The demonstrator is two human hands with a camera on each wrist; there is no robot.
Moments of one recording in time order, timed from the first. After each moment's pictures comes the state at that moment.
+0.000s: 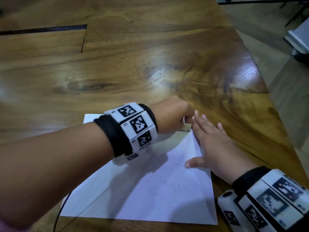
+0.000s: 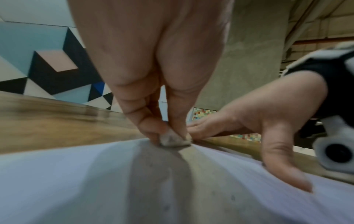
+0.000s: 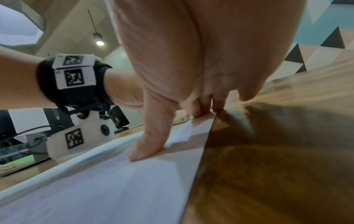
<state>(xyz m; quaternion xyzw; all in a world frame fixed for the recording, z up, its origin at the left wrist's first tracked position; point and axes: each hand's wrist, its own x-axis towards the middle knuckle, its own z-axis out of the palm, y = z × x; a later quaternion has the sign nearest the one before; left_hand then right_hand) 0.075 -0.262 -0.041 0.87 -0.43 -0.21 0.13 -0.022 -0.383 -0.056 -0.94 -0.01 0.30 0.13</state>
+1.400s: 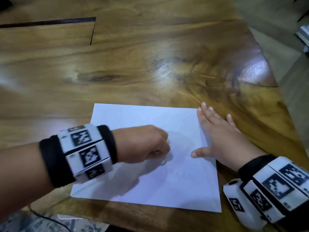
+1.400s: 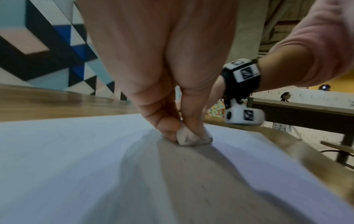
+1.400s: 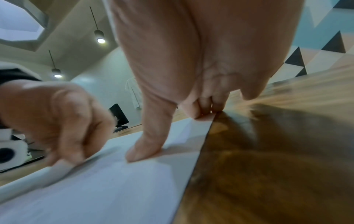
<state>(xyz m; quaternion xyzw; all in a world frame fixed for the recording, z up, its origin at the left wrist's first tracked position) 0.023 -0.176 -0.053 0.80 -0.49 -0.30 0.16 -0.025 -0.382 -0.053 -0.95 0.00 0.30 0.11</state>
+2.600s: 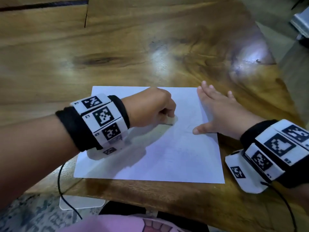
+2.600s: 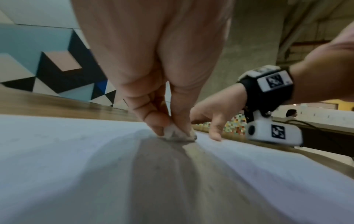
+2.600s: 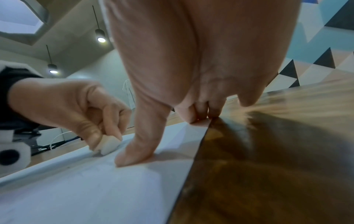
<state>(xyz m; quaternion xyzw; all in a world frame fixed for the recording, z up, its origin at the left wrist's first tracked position) 0.034 -0.189 -0.055 0.86 -0.43 -0.21 0.18 -0.026 -0.381 -0.057 -0.95 0.00 0.29 0.09</state>
